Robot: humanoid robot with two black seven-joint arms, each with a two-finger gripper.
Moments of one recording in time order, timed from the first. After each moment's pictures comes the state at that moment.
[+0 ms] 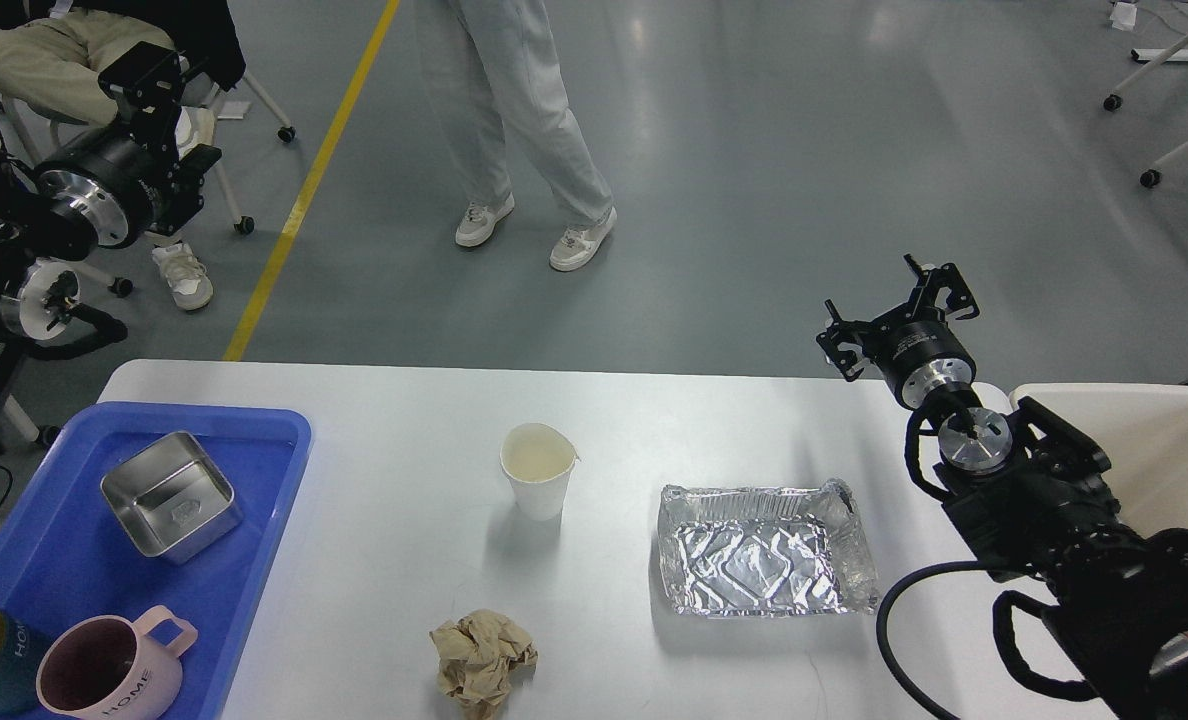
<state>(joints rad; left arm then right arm) -0.90 0.45 -0.91 -0.73 0.39 -0.13 -0.02 0.86 -0.04 1.06 0.16 0.19 0.45 0.08</state>
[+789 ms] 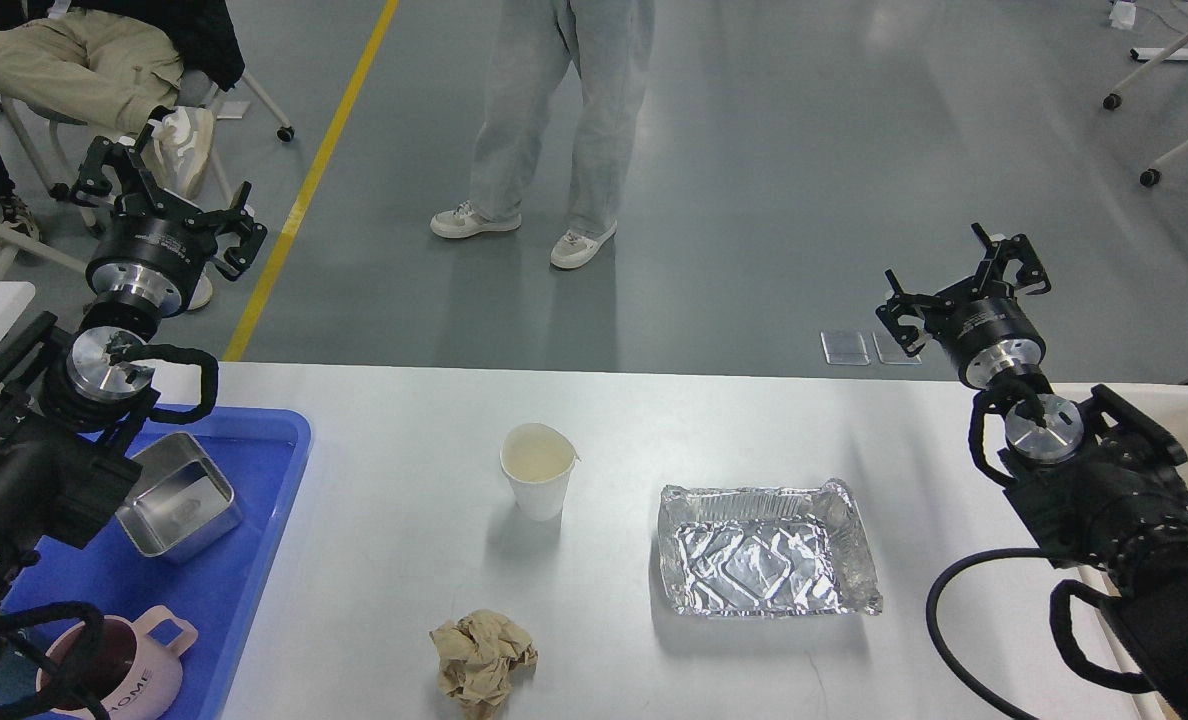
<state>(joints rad) -0.80 0.27 -1.09 -0.59 -0.04 -0.24 -0.17 0.86 -0.15 1.06 0.18 0.19 0.53 0.08</state>
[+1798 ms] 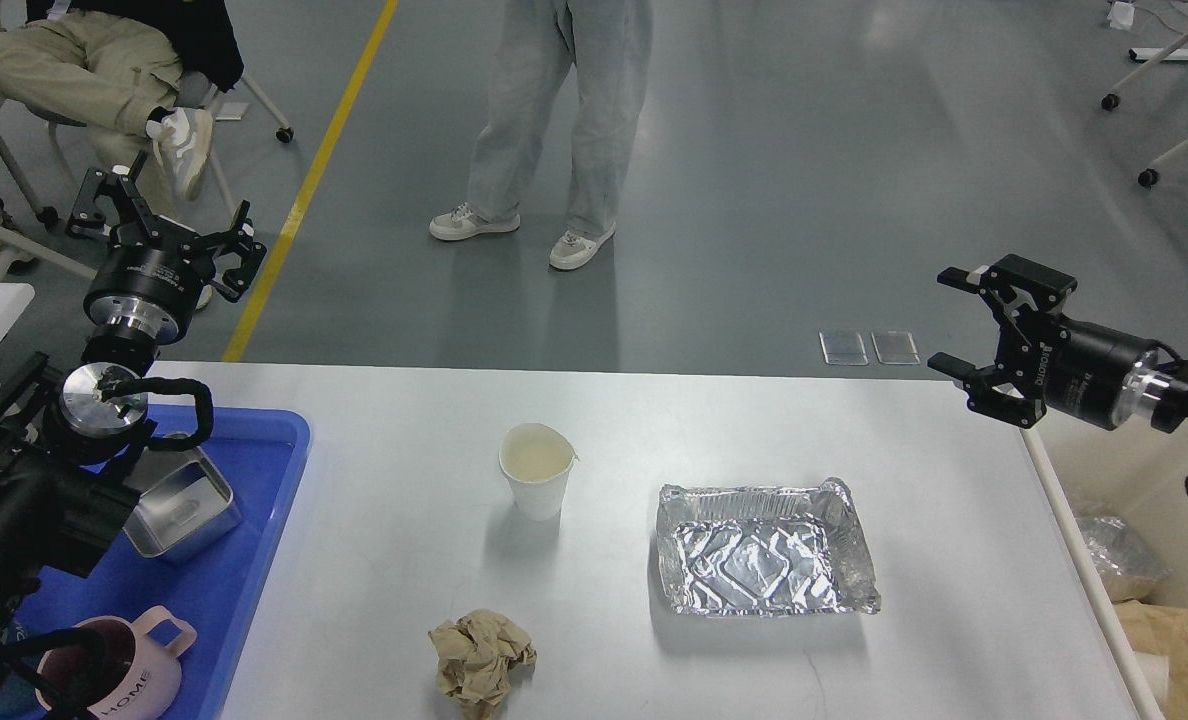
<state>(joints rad) -0.73 0.25 -1.15 -0.58 -0.06 -0.35 -0.17 0.82 -0.83 0.29 0.98 -0.30 0.60 0.31</state>
